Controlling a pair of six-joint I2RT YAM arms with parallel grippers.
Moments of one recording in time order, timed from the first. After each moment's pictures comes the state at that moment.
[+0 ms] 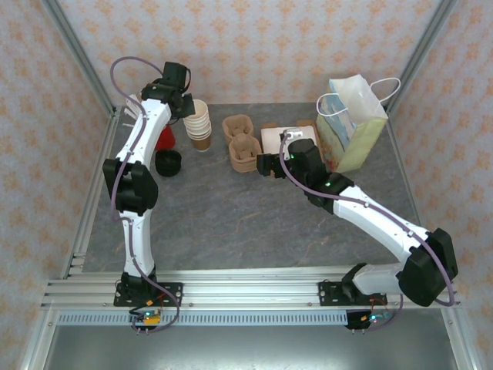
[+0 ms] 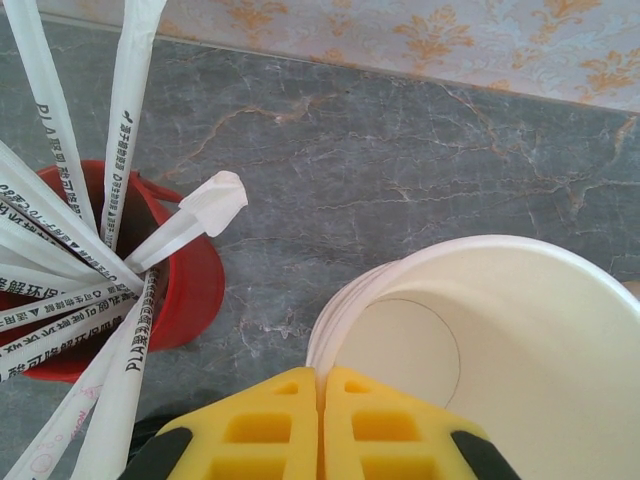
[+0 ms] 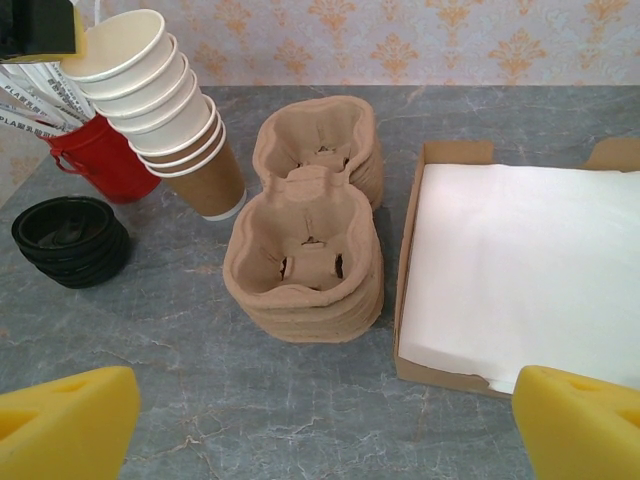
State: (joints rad) left arm -0.10 2.17 2.25 -1.01 -0.17 -0.33; right arm 0.65 1.29 1.02 -0.22 0.16 0.33
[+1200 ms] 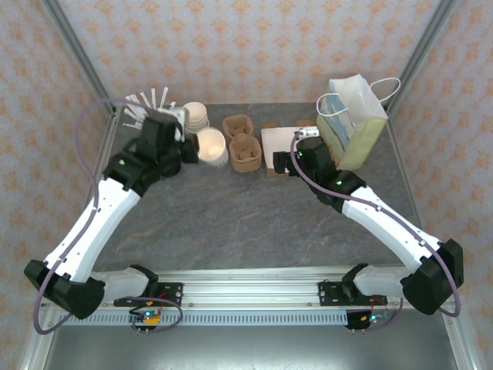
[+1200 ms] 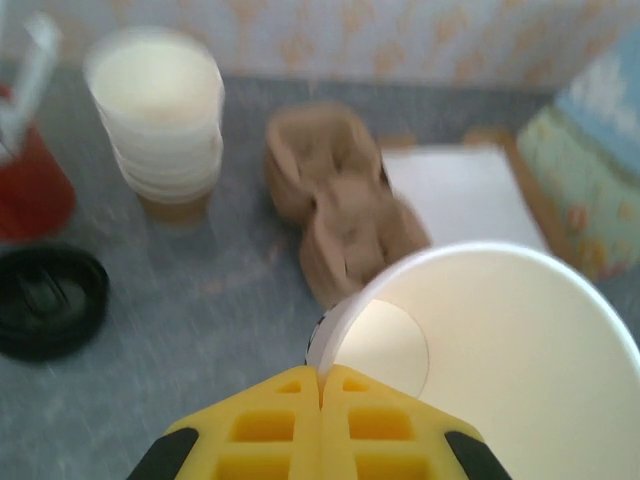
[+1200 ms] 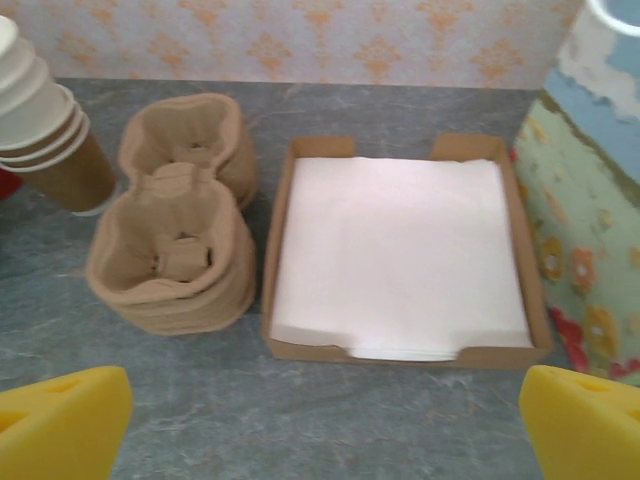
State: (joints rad) left arm -0.43 1.21 1.32 -0.77 -0.09 -0.39; right arm 0.59 1.22 1.06 -0.43 0.34 0.29
